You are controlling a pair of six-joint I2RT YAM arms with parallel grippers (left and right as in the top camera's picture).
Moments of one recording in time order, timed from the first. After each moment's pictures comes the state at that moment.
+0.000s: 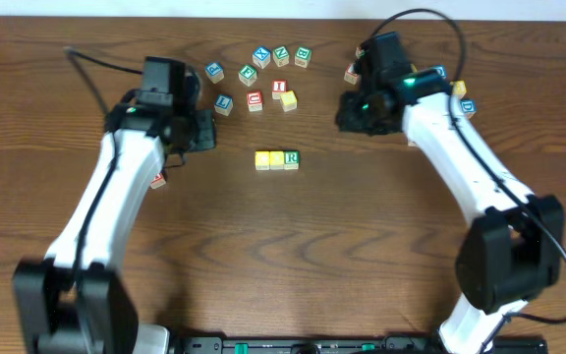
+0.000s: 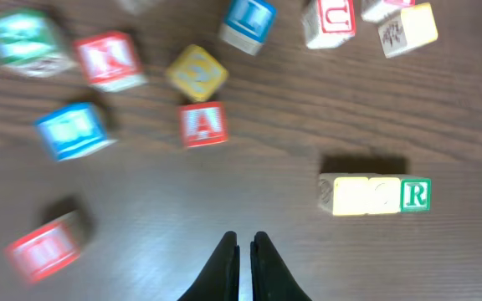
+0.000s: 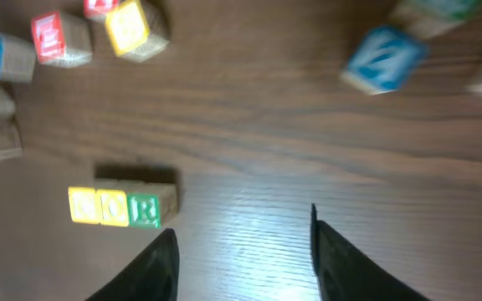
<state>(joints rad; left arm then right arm) -0.11 1.63 1.29 -0.77 0.12 -0.22 0.31 1.89 1.61 -0.86 -0.15 0.38</state>
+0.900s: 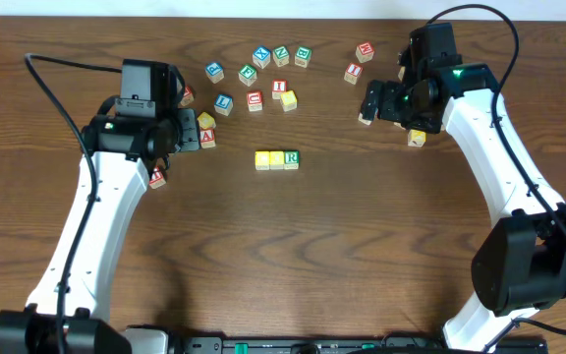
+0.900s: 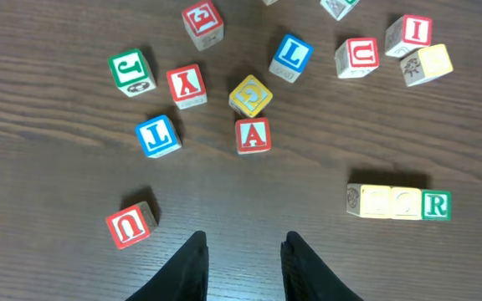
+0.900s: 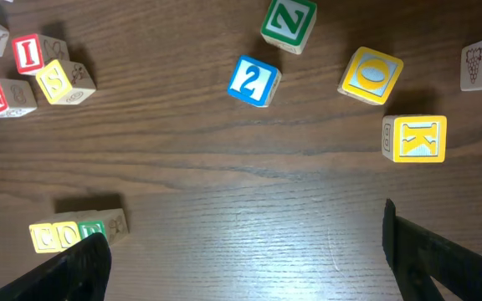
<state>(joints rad) -0.11 1.49 1.30 -0.83 -0.01 -0.21 0.17 1.86 1.61 -0.92 -0.13 0.36</state>
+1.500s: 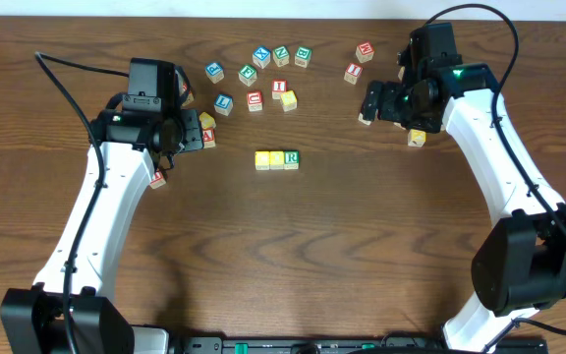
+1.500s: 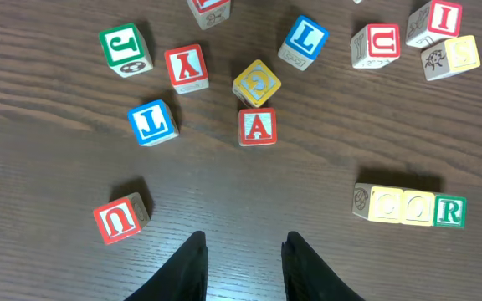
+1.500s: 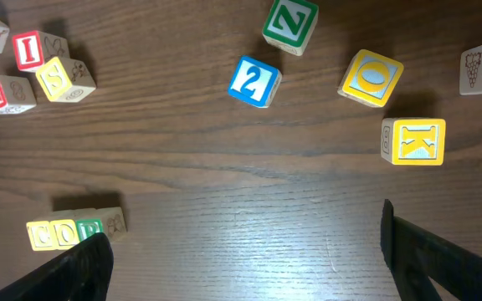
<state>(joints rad) -0.11 1.55 1.30 -0.83 -0.01 -0.25 0.17 1.86 1.61 -0.92 -0.13 0.35</state>
